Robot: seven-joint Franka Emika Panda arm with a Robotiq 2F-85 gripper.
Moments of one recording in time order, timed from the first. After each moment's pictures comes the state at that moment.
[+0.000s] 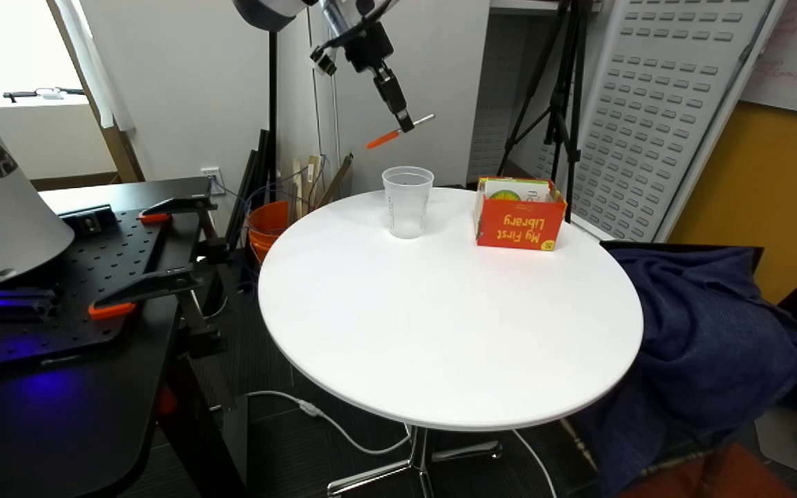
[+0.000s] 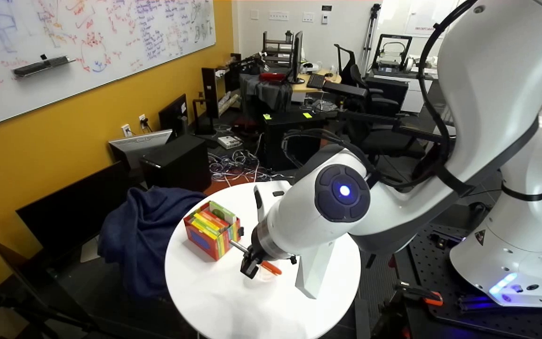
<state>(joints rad) 0.94 0.40 -0.63 -2.28 -0.78 2.83 1.28</state>
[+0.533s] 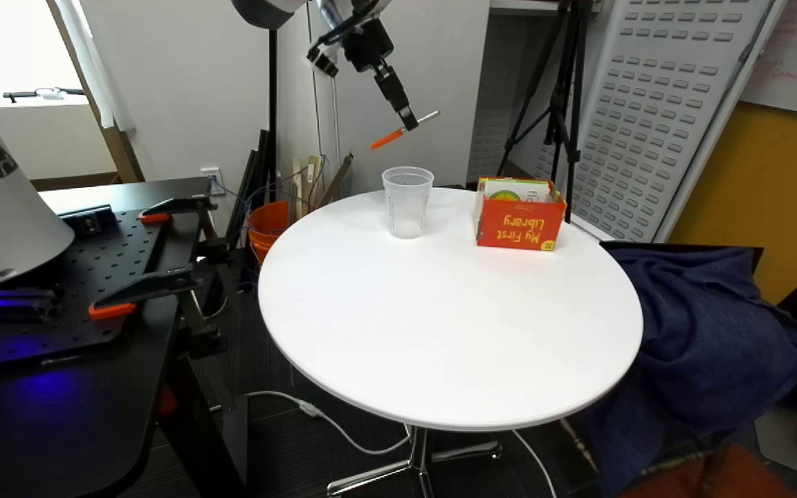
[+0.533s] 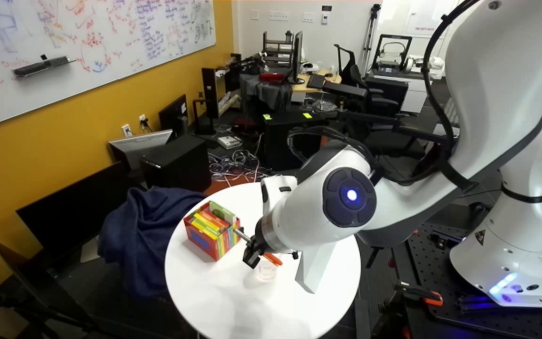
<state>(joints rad) 1.03 0.40 -0.73 -2.30 -0.87 2.79 1.41</state>
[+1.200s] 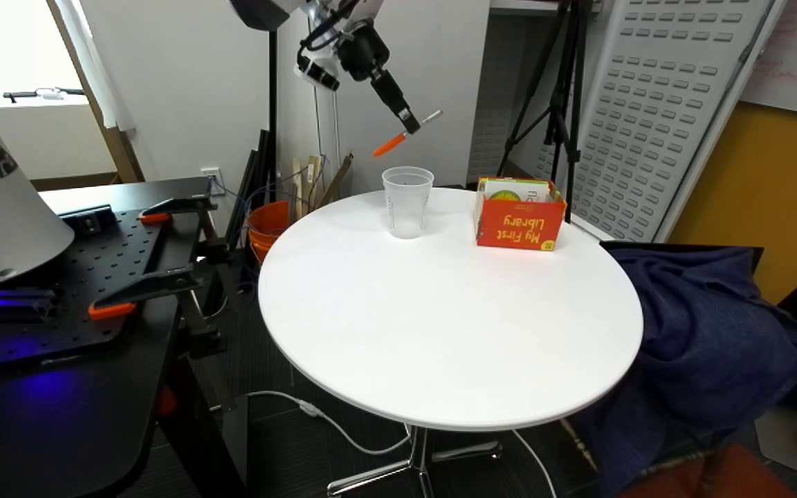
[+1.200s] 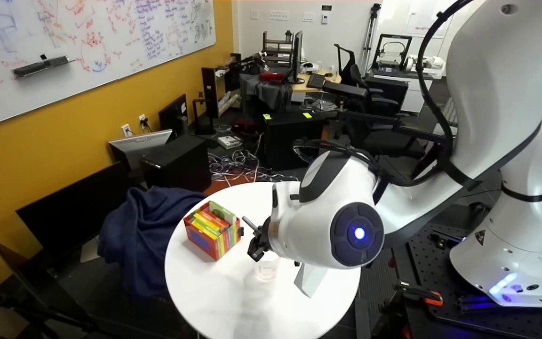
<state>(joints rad) 0.97 0.38 -0.63 -2.29 -1.10 2.58 1.71</state>
